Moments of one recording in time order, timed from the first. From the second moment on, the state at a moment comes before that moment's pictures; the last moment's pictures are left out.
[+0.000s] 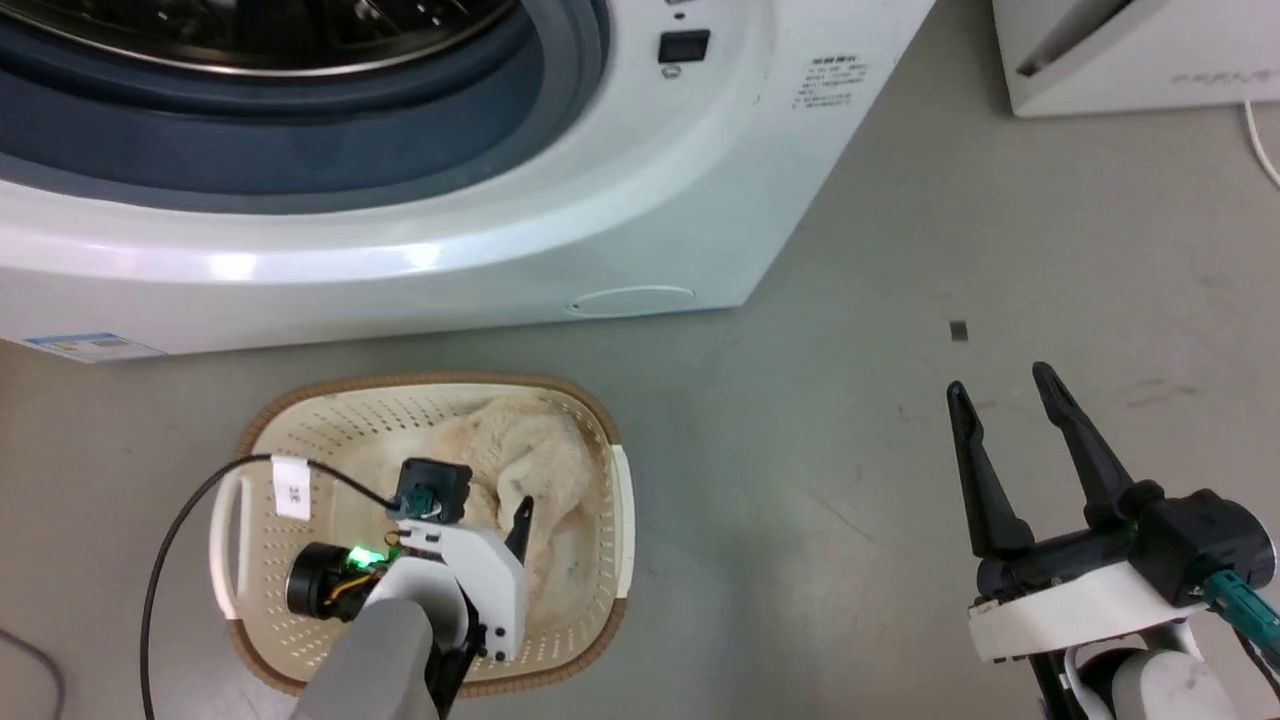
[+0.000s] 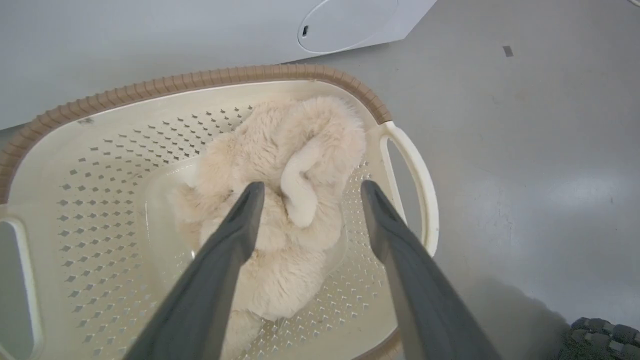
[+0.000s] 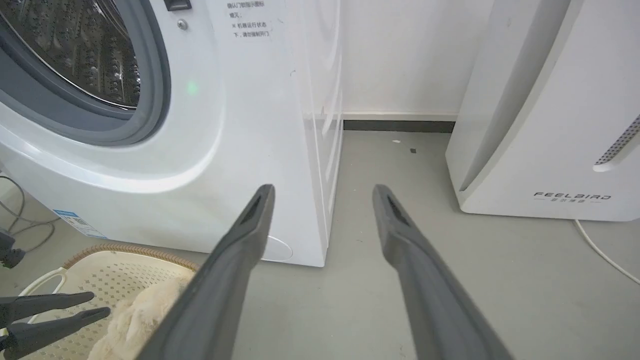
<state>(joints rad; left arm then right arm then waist) -0.51 0.08 -0.23 0.93 -0.17 -0.09 -0.09 -0.12 -0.05 0.03 -0.02 0.10 0.13 -0.19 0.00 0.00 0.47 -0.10</state>
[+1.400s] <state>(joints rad) -0.80 0.15 -0.37 1.29 -0.28 -0.09 -0.14 -0.18 -0.05 0.06 -0.04 0.16 0.13 -0.26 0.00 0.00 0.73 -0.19</state>
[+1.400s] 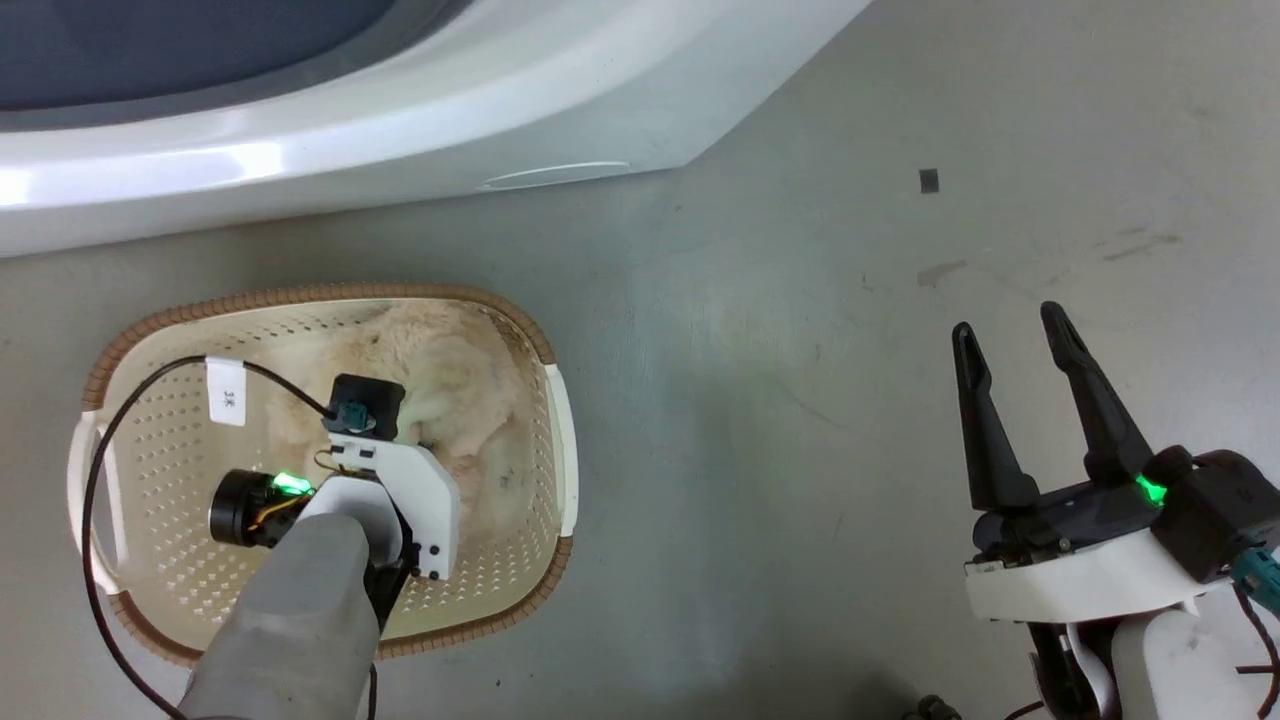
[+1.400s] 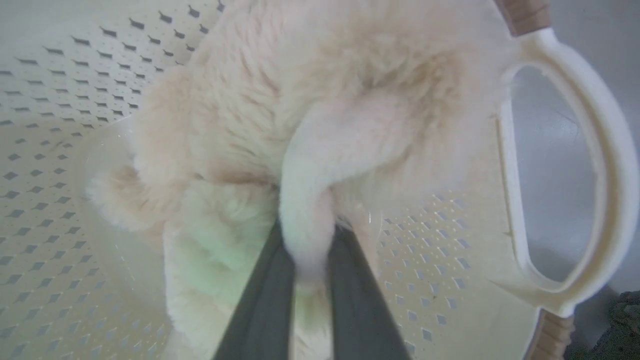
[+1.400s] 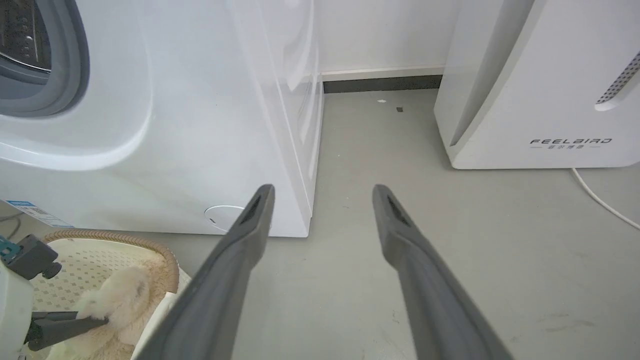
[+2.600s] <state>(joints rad) -0.25 0.18 -0.20 0.56 -0.27 -0.07 -0.26 -0.05 -0.05 0.04 0.07 0.16 0.13 -0.26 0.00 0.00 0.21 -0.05</state>
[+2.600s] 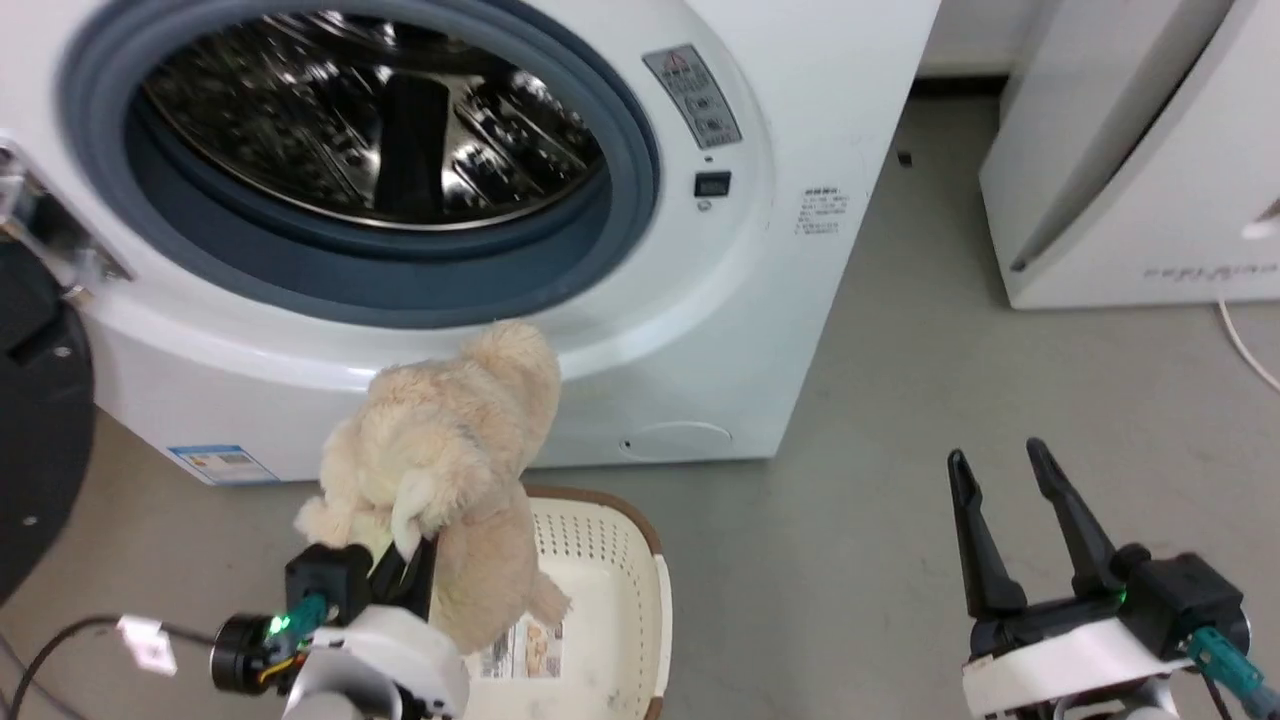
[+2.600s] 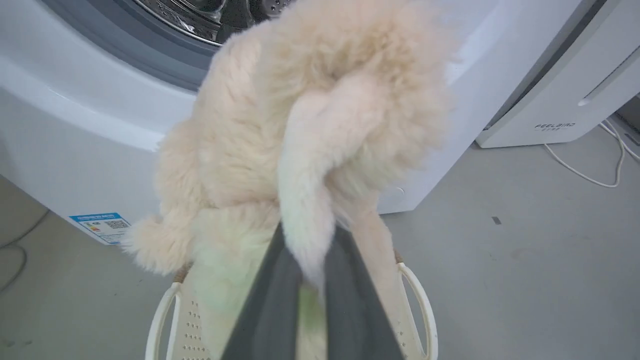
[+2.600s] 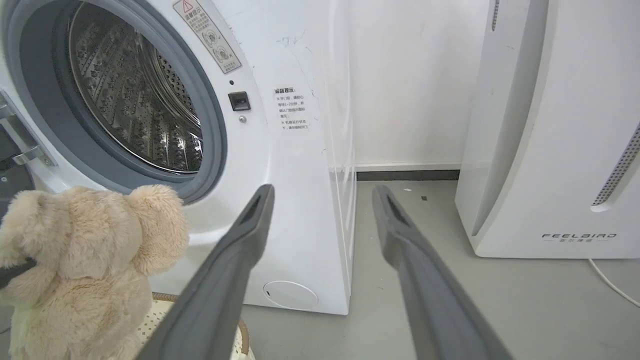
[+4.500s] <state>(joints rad) -1.37 0.68 -0.62 0.68 -0.43 -0.13 0.04 -0.20 -0.05 0.09 0.00 0.25 0.13 -0.26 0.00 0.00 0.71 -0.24</state>
